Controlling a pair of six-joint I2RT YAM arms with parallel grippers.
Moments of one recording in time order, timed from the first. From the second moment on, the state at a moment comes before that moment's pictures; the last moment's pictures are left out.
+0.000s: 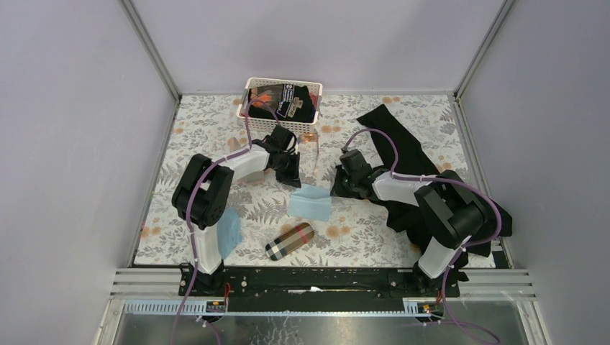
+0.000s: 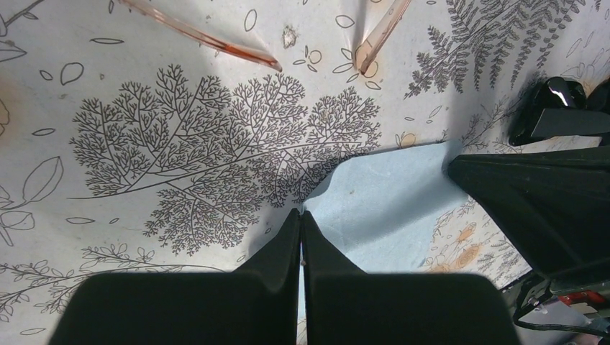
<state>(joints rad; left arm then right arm) -0.45 1.91 1.23 -0.44 0.34 -0.43 0.61 1.72 0.85 -0.03 -0.06 0.66</state>
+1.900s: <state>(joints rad) -0.45 1.90 1.26 -0.46 0.36 -0.43 0.64 1.72 0.99 -0.21 -0.01 0.54</state>
